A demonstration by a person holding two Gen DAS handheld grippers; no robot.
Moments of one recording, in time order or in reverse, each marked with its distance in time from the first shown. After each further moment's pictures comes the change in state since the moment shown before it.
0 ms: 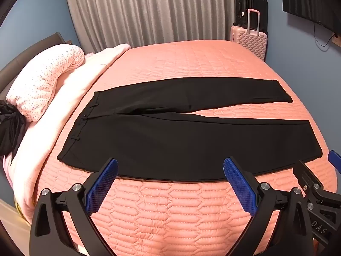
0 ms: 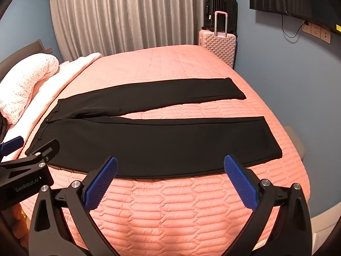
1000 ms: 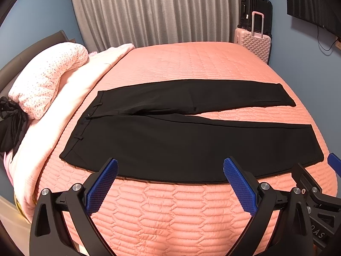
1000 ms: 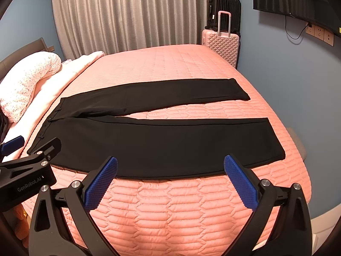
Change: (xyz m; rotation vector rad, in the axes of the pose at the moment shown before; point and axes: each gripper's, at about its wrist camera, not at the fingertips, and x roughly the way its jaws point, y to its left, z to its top) left arm 0.001 0.011 -0.002 -0.024 -0.001 0.012; right arm 0.005 0.010 0.003 -0.010 0.024 0.013
